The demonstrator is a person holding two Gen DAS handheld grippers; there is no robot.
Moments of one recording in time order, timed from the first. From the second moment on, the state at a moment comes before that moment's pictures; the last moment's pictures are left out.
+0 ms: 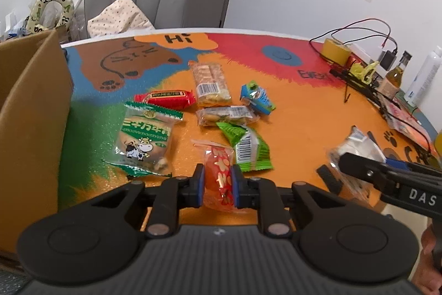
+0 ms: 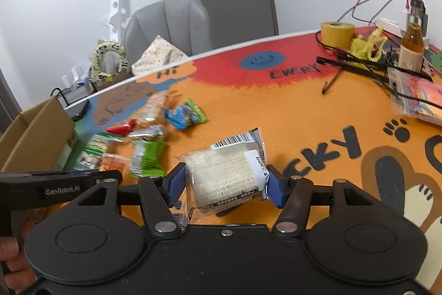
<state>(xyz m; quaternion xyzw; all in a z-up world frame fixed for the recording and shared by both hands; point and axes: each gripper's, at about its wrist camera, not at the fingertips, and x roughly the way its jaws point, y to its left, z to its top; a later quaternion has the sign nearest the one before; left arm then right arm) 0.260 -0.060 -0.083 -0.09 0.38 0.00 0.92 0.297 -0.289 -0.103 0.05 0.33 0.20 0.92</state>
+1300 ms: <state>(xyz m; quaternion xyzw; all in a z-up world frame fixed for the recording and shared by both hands) 0.162 0.061 0.010 -0.13 0.30 0.07 0.94 0.247 -0.151 -0.017 0.01 0.25 0.33 0.91</state>
